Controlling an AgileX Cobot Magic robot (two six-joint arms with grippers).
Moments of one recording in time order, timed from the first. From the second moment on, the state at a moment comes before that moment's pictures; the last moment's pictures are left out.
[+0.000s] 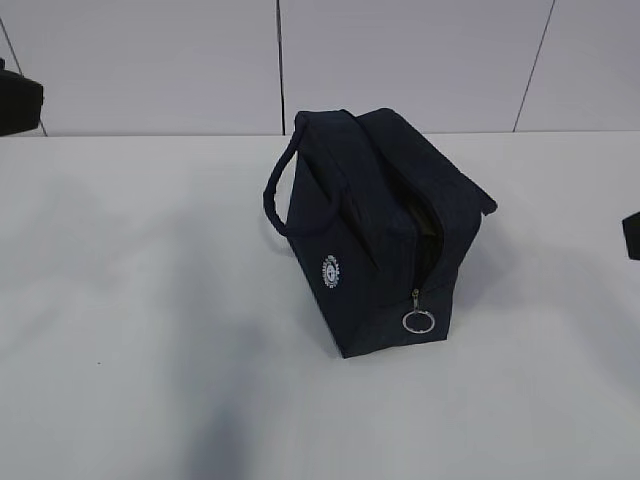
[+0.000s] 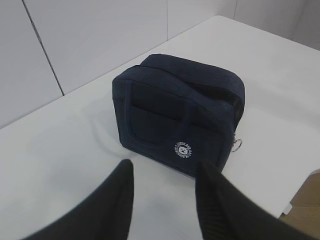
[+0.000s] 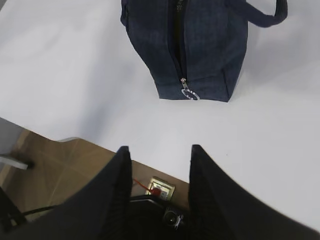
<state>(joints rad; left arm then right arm) -0.61 0.84 -0.84 -0.21 0.50 0.25 0.13 0.87 -0.89 0.54 1.03 -0.33</state>
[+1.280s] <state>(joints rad) -0.61 0.84 -0.84 -0.21 0.51 0.25 -0.05 1.46 -0.88 1.02 1.14 -1.01</state>
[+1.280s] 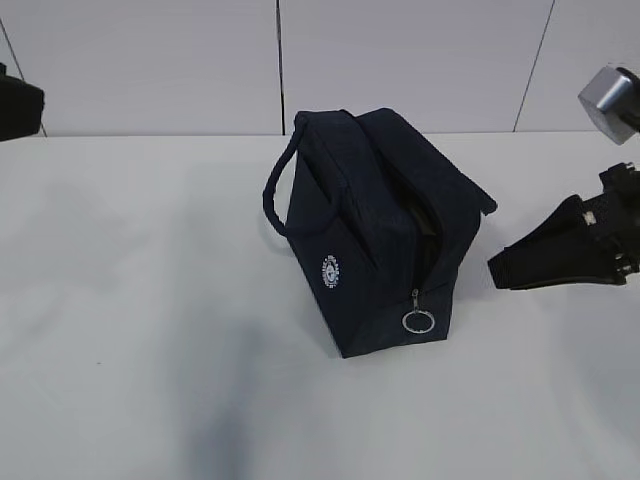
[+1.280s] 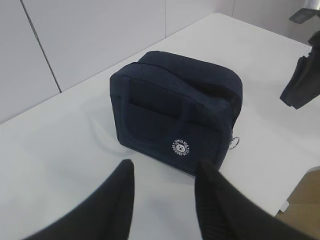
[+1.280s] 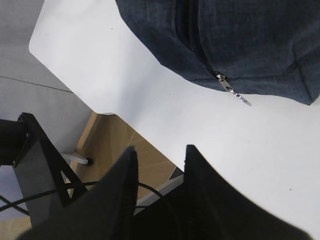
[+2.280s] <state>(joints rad) -0.61 0.84 -0.84 -0.21 0.54 0.25 -0.06 1.68 -0.88 1.07 1.01 -1.28</state>
